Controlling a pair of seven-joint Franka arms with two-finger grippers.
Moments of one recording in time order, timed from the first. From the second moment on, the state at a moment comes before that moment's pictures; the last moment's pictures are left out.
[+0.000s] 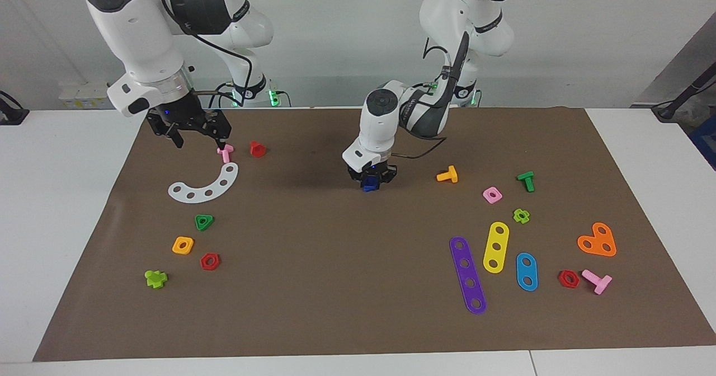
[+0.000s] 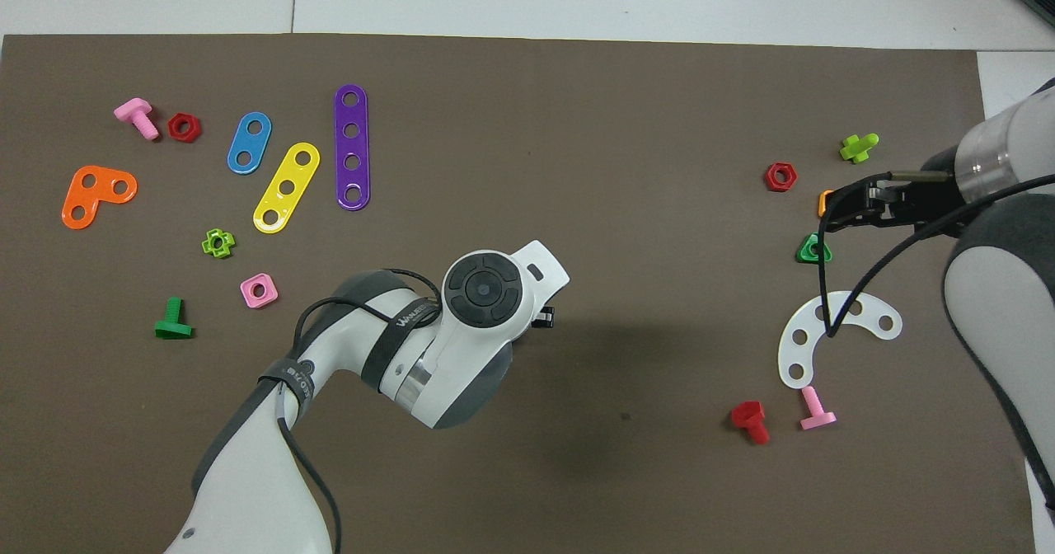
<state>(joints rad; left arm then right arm) -0.70 0.34 -0.03 -1.95 -0.05 2.30 -0.51 0.04 0.04 0.03 -1.63 0.00 1.65 0.17</state>
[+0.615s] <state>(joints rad) -0.70 0.33 -0.02 -1.86 -0.05 2.16 -0.51 0.09 0.04 0.04 -1.63 0.00 1.65 0.17</state>
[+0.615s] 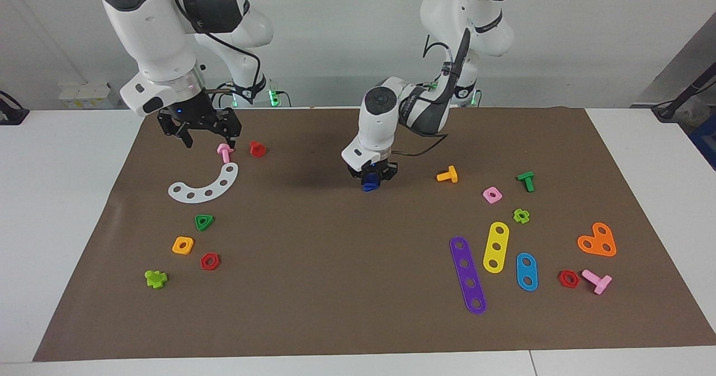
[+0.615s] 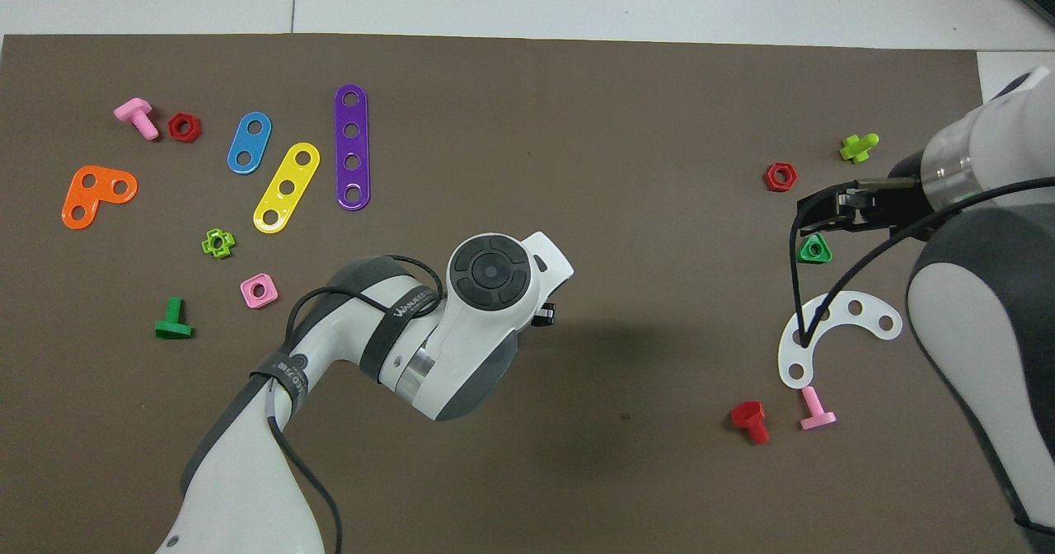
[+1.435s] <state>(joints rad) -0.49 0.32 0.00 -1.70 -0.06 2.01 -0.33 0.31 0.02 0.05 -1.82 0.00 1.83 0.35</state>
